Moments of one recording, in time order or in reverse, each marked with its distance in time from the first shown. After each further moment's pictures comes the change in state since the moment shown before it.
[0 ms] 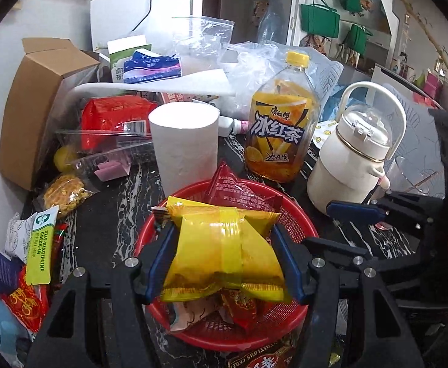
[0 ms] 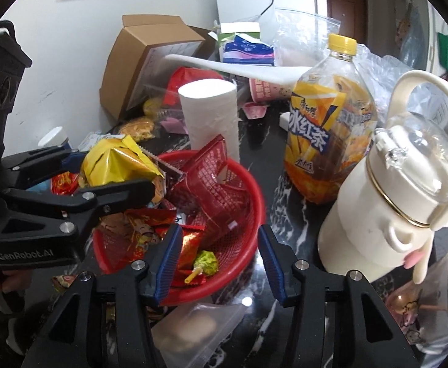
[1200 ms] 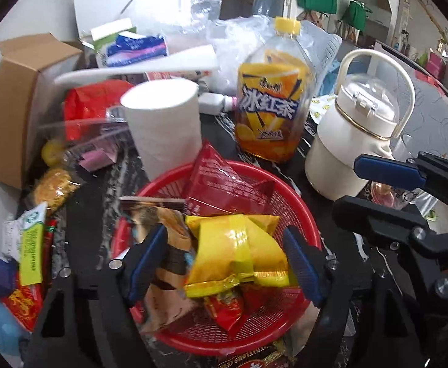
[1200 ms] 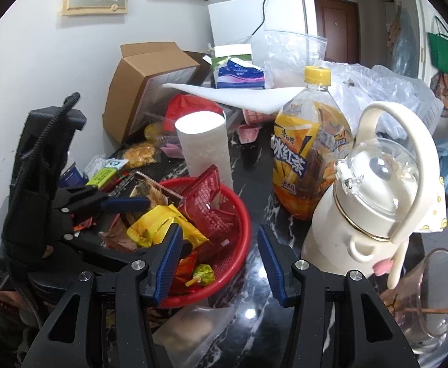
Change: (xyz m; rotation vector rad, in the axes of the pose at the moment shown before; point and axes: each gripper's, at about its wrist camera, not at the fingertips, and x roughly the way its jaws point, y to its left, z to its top) left arm 0.017 -0.019 0.003 0.039 0.105 0.021; right arm -0.036 -0.008 0.008 0.019 -0.080 0.006
